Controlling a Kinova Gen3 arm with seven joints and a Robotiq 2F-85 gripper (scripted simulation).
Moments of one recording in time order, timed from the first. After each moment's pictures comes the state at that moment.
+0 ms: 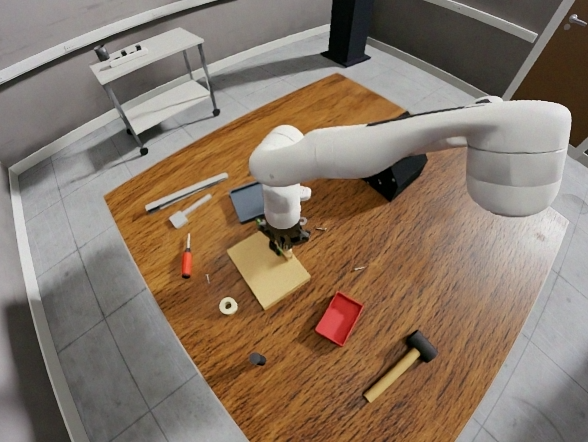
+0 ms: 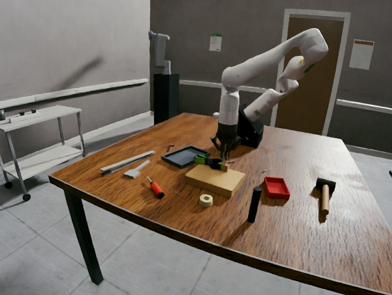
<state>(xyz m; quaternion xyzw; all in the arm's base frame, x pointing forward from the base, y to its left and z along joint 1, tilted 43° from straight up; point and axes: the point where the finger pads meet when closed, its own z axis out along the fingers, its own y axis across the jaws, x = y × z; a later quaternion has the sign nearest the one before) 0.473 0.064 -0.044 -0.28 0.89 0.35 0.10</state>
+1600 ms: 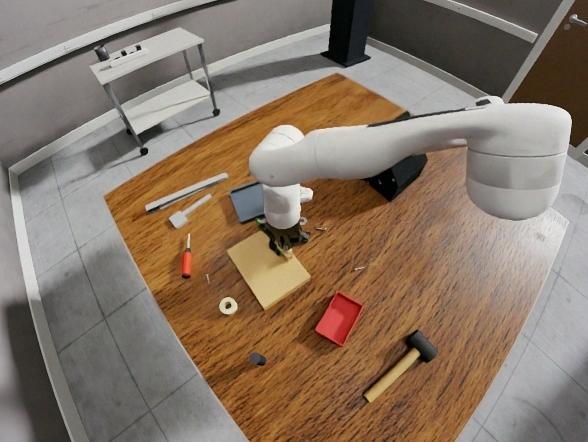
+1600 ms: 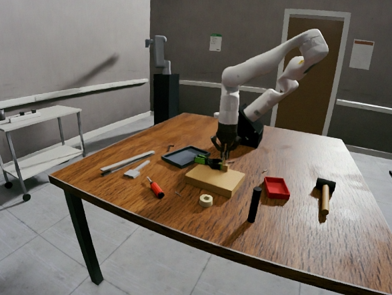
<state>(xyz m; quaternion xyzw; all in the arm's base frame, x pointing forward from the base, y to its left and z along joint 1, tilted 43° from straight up) 0.473 0.064 -0.044 -0.24 0.90 0.36 0.08</state>
